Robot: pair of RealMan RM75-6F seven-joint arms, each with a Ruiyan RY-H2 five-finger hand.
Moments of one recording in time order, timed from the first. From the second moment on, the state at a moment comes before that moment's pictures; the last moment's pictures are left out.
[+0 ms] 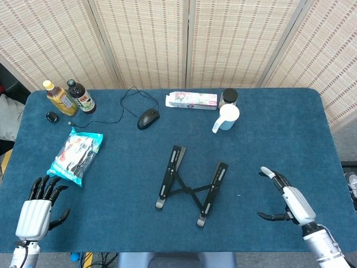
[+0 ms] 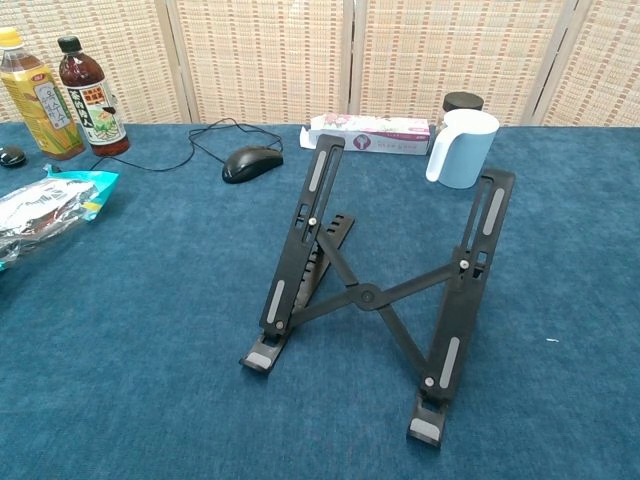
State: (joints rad) left arm -0.04 -1.27 -0.01 -1.73 1.59 1.55 0.31; right arm 0.18 -1.06 -0.03 -1.81 -1.62 1.26 0.52
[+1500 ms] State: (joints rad) left arm -0.04 -1.25 0.00 -1.76 1.60 1.56 0.33; right arm 0.49 -1.39 0.11 -1.60 -1.59 1.01 1.37
